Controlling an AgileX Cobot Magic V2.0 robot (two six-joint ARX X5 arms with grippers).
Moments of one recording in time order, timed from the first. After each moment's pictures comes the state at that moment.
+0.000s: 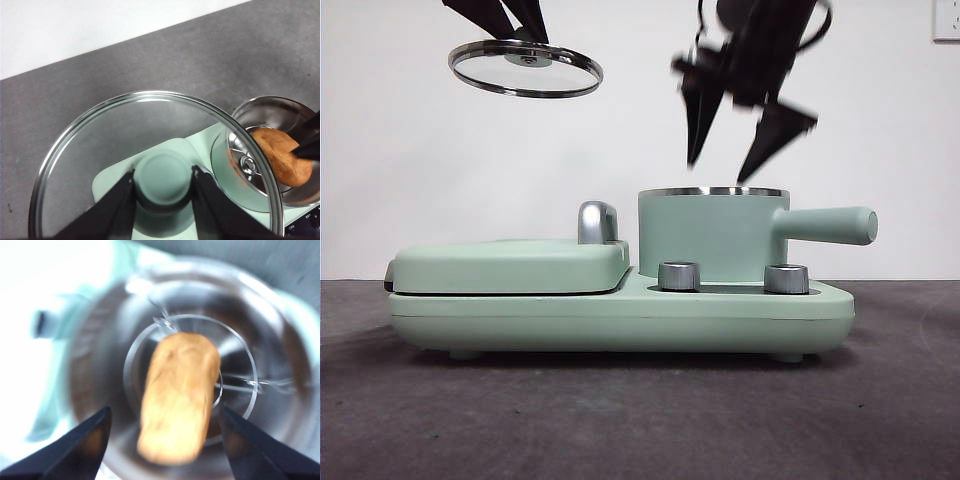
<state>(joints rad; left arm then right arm) -0.35 1.72 1.96 -0.87 0.11 0.06 0.36 2.14 2.32 -1.34 -0.29 0.13</state>
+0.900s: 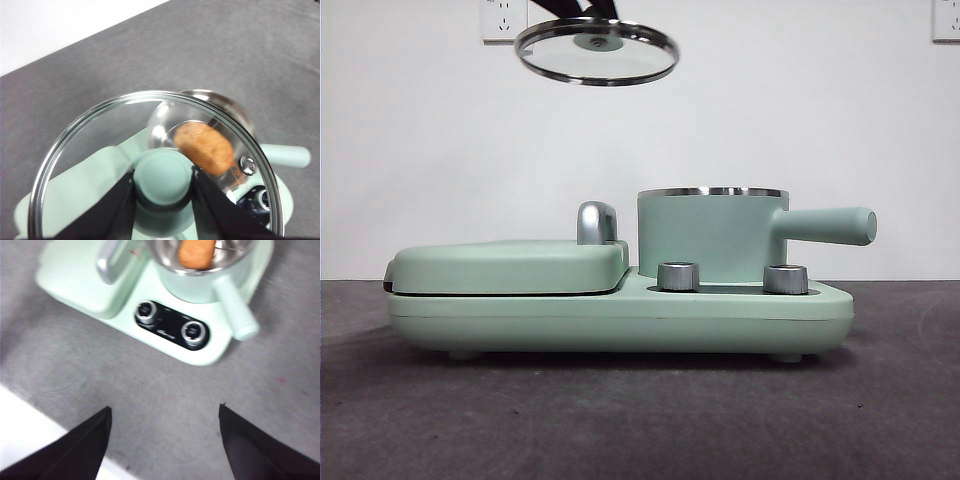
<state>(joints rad) -0.54 1.72 1.96 -0.86 0.11 0.06 0.38 0.99 1.36 -1.23 -0.26 0.07</state>
